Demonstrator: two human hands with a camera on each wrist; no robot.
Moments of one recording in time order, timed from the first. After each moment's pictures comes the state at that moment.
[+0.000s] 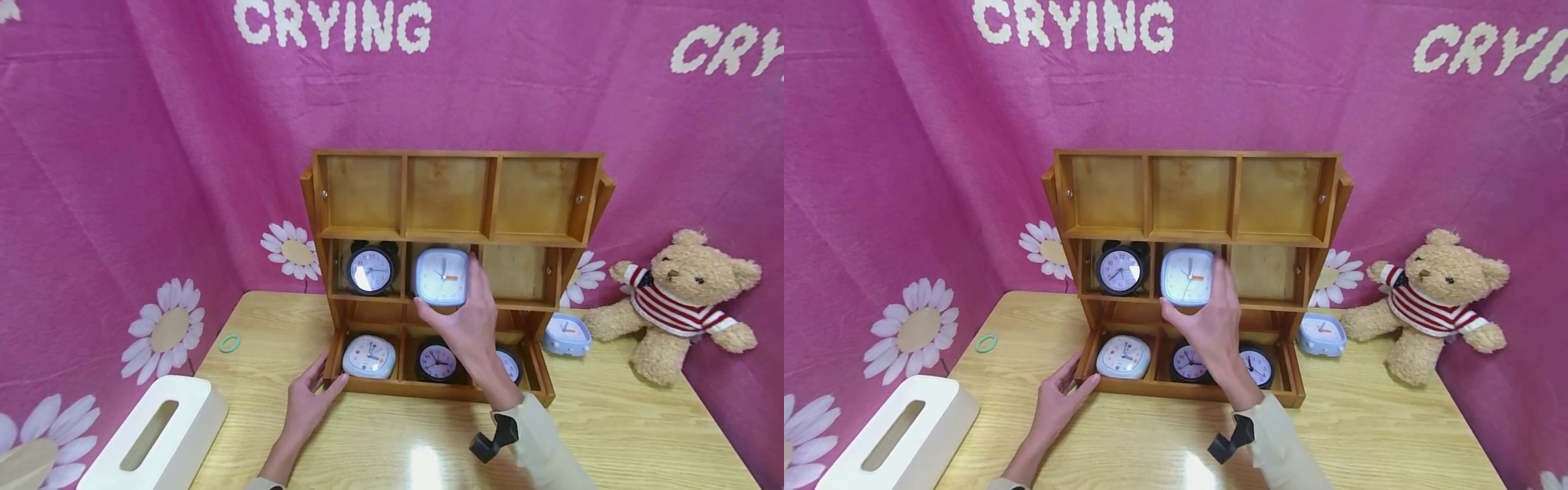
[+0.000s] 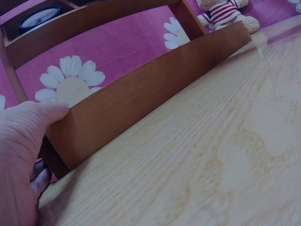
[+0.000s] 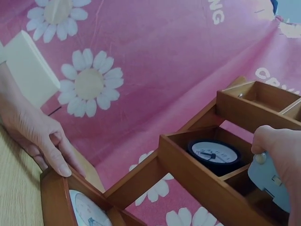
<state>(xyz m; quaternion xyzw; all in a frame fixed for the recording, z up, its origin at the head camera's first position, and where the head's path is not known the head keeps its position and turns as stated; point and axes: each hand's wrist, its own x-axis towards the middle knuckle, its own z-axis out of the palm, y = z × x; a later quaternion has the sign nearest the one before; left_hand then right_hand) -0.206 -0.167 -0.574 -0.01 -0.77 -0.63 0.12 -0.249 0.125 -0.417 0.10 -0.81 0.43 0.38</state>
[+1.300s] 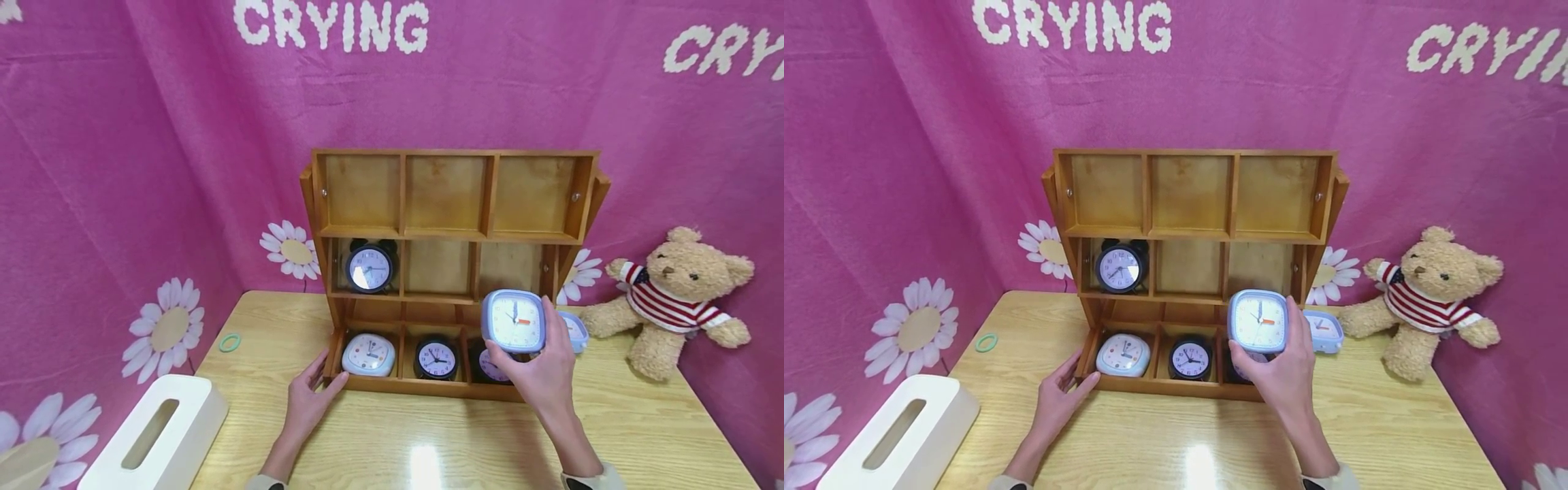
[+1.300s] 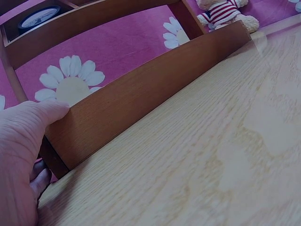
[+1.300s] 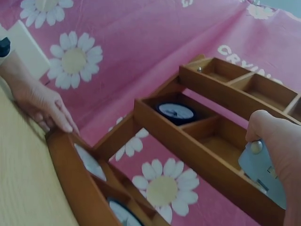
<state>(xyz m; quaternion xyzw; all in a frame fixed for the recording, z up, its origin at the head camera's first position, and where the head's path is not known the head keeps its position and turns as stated) -0.206 -0.167 -0.575 -0.01 -0.77 -0.63 0.12 -0.179 0.218 -0.447 0.01 -0.83 0.43 0.36</state>
